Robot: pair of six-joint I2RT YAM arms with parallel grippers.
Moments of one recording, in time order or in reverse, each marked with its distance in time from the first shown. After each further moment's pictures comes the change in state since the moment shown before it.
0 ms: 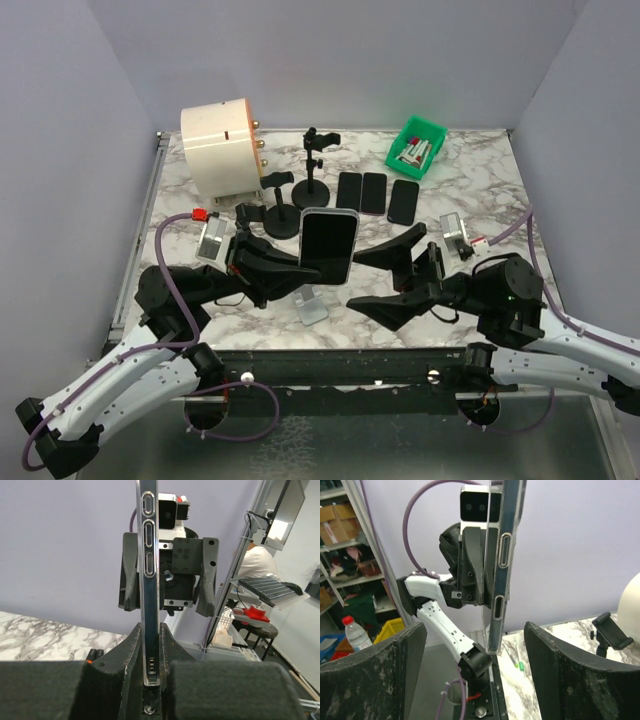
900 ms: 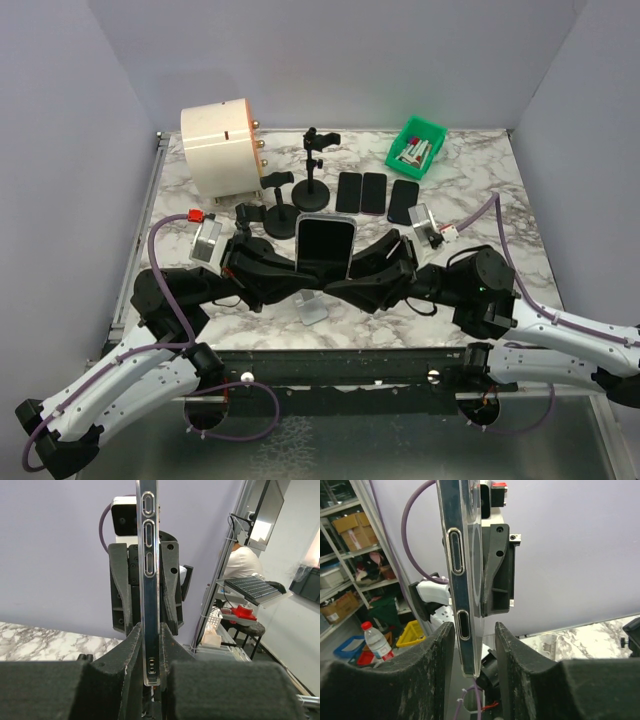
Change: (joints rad) left arm 0.000 -0.003 0.000 0.056 0.052 -0.062; right arm 0.000 0.147 0.024 0.150 -0.048 0.100
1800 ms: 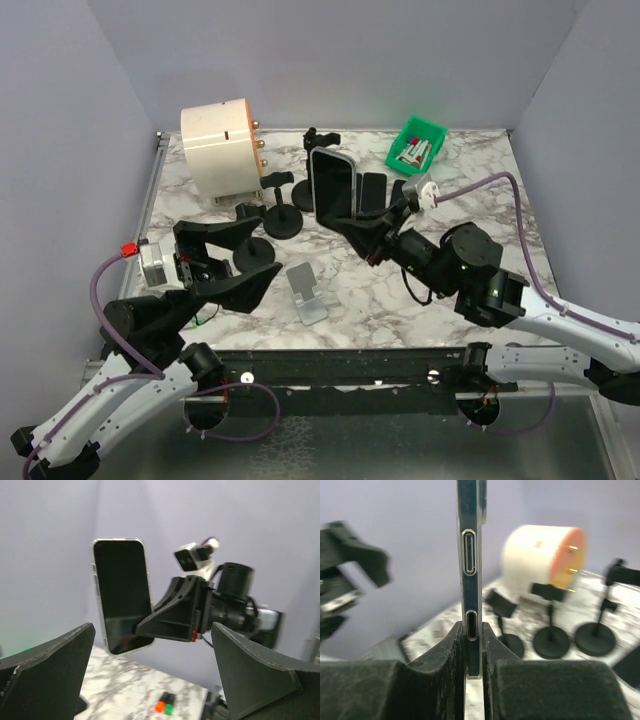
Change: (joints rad) left arm 0.000 -0.236 -0.061 -0.111 -0.392 0.259; right arm -0.005 0.063 0.201 -0.355 0.485 -0.202
